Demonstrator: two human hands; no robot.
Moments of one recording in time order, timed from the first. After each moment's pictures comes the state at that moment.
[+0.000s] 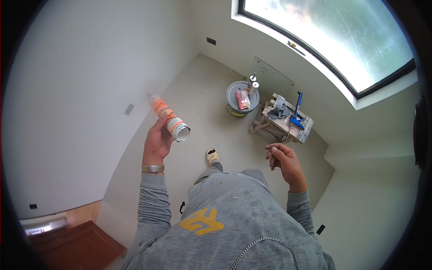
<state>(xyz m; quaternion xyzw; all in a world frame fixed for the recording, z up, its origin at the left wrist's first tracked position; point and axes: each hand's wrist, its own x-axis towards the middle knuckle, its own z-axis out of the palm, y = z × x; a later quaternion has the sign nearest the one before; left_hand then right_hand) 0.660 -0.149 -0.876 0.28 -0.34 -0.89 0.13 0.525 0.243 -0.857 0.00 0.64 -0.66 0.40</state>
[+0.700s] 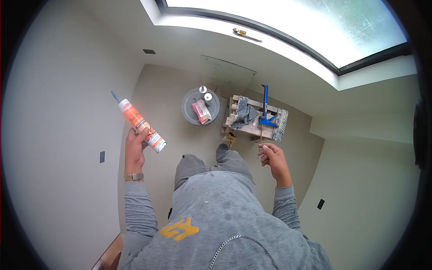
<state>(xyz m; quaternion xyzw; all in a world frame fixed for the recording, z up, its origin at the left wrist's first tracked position) 0.348 -0.146 -0.943 0.37 -0.60 -0.71 -0.01 0.314 0.328 -0.965 0.23 0.66 -0.66 0.29</state>
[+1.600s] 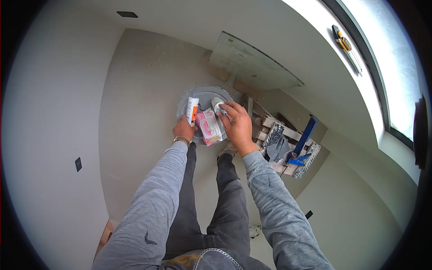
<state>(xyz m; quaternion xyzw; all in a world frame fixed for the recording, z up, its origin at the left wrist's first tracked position) 0.146 -0.120 -1.489 0.33 -0.84 -0.27 -0.34 0.031 0.059 -1.330 -0.14 0.92 -0.35 0.11</state>
